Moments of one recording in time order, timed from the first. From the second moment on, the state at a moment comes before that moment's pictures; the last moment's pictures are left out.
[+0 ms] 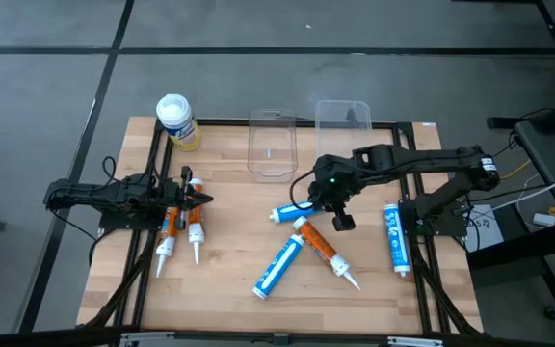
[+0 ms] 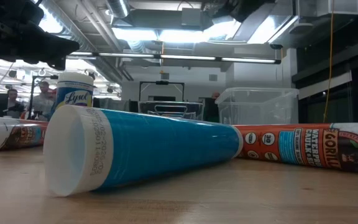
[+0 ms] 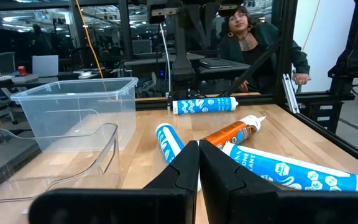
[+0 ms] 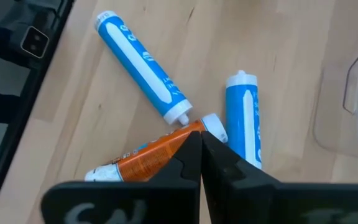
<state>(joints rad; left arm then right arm) -0.04 0.00 0.01 0.03 -0.05 0.04 0.05 1.53 1.53 -1.03 -0.17 -0.17</state>
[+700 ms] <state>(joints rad) -0.04 0.00 0.01 0.03 -0.05 0.04 -0.02 1.64 1.53 -1.04 -0.17 -0.25</state>
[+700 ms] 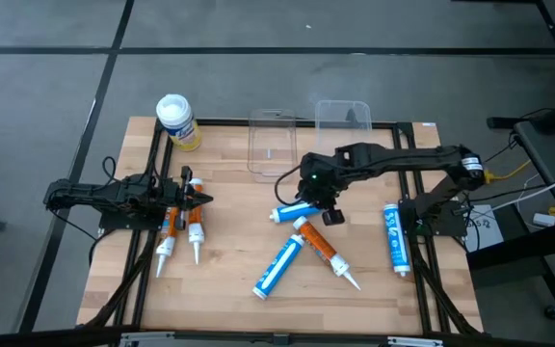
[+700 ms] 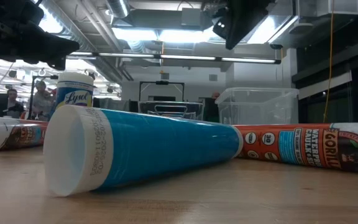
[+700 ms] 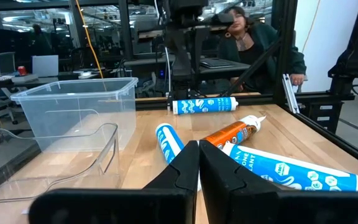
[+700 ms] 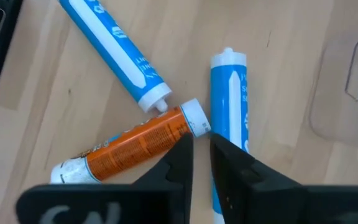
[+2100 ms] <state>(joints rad) -0.04 0.00 0.01 0.03 -0.05 0.04 -0.04 1.75 1.37 -0.91 -0.08 -0.33</state>
